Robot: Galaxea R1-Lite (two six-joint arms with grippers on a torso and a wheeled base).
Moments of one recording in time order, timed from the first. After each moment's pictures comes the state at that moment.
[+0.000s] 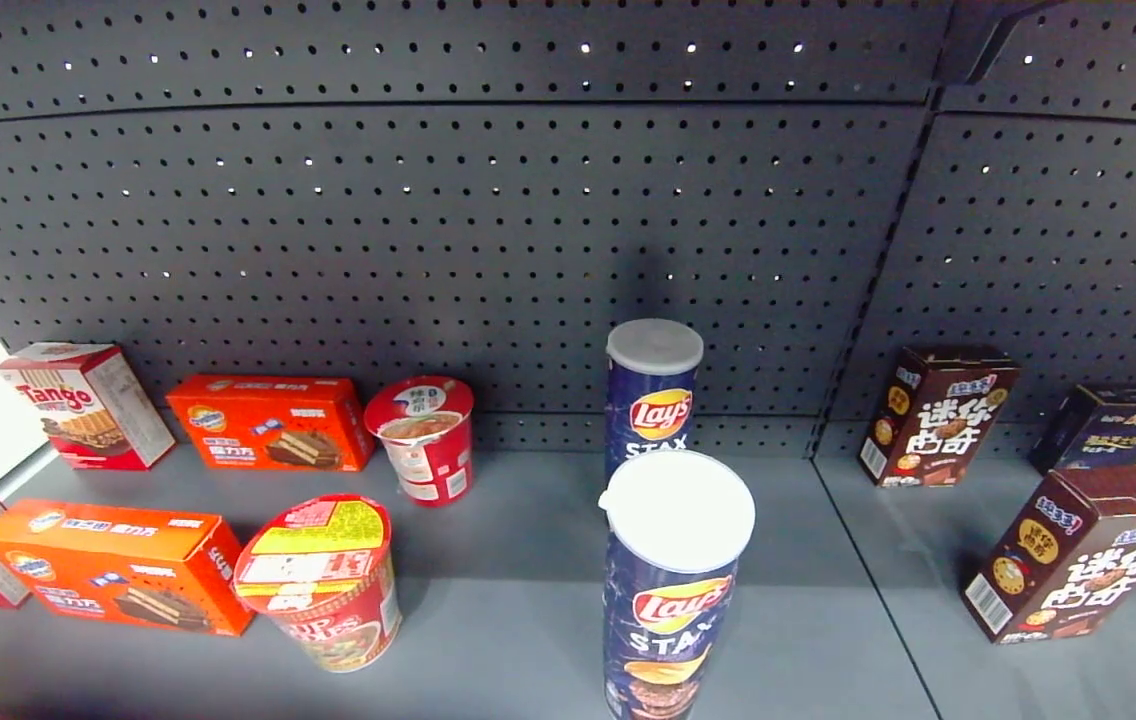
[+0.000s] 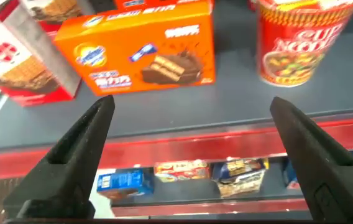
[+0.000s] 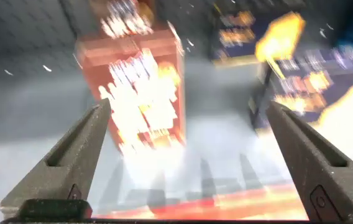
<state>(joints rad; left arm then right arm) 0.10 0.38 -0.12 -0.07 -0.06 0.19 0.02 0.45 -0.13 -0.28 -0.21 0.06</state>
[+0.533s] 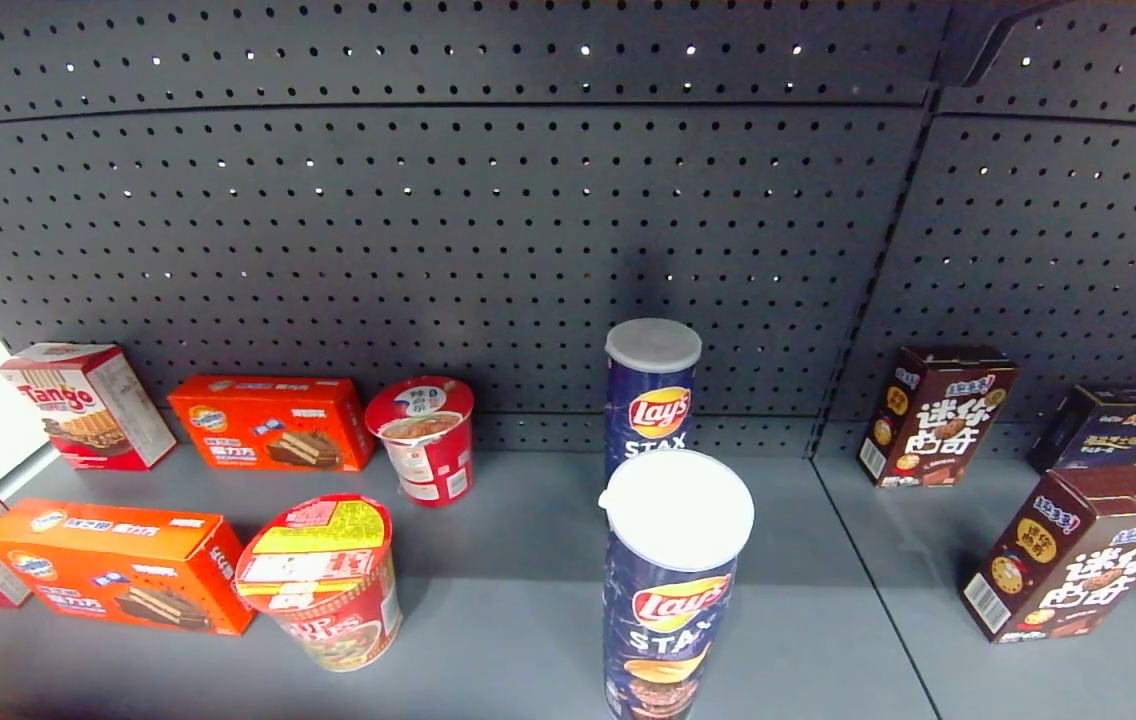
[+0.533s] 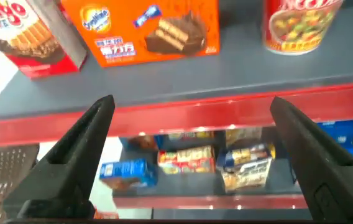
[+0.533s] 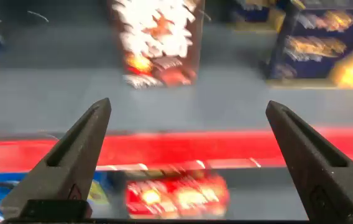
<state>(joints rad) 0.10 0.11 -0.07 0.10 -0.07 0.19 0.00 0.03 -0.03 0.00 -0.06 0.02</state>
